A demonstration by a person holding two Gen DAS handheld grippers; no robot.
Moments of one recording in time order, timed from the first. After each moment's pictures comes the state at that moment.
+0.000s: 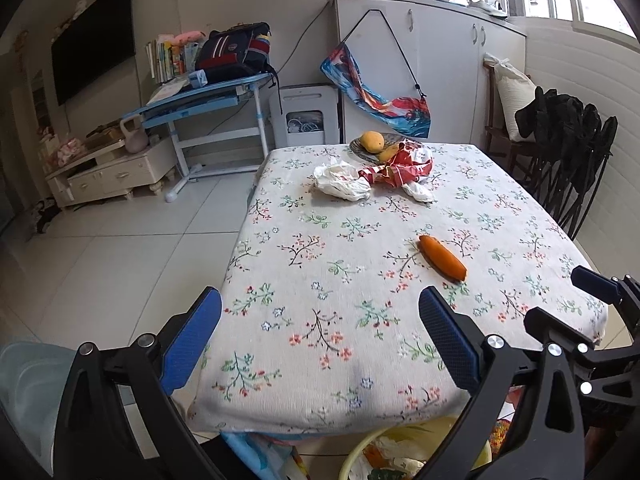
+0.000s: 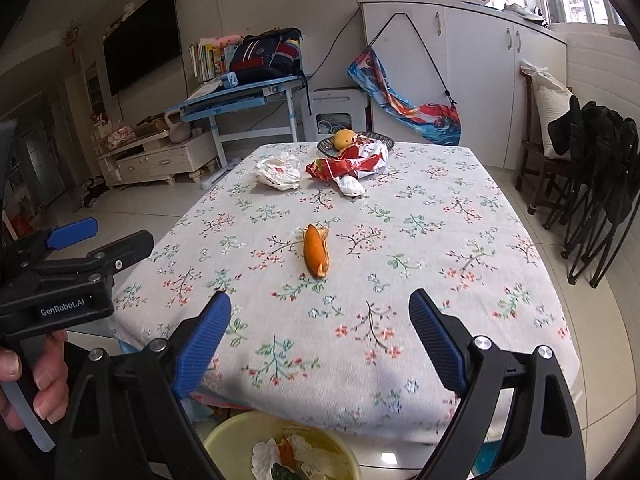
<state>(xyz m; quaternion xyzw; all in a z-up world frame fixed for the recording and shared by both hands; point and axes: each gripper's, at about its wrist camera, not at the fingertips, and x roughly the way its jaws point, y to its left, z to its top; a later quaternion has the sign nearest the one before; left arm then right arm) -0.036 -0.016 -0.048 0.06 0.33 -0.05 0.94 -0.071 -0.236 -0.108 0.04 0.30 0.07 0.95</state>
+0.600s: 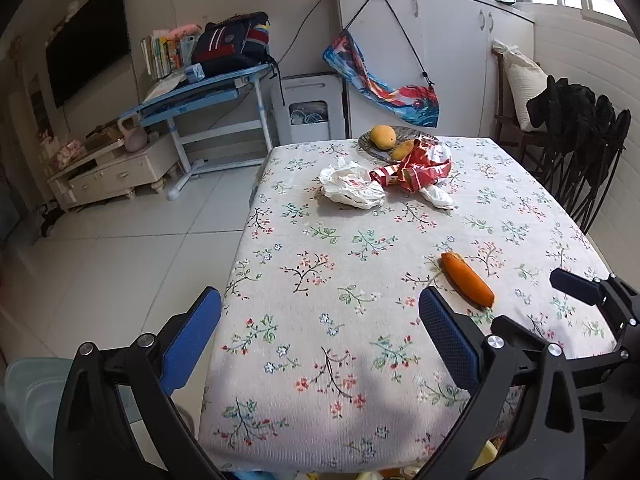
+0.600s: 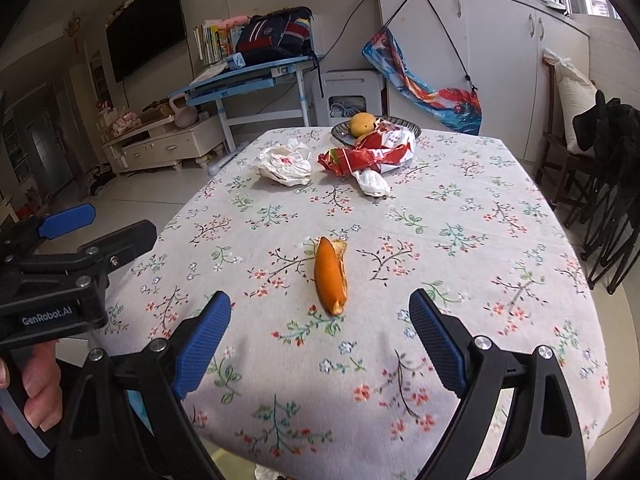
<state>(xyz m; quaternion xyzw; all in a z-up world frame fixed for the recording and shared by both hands) 0.020 -0.024 -0.051 0.08 0.35 -0.04 0.93 -0.017 -0.221 -0.119 0.04 0.34 0.10 0.94</state>
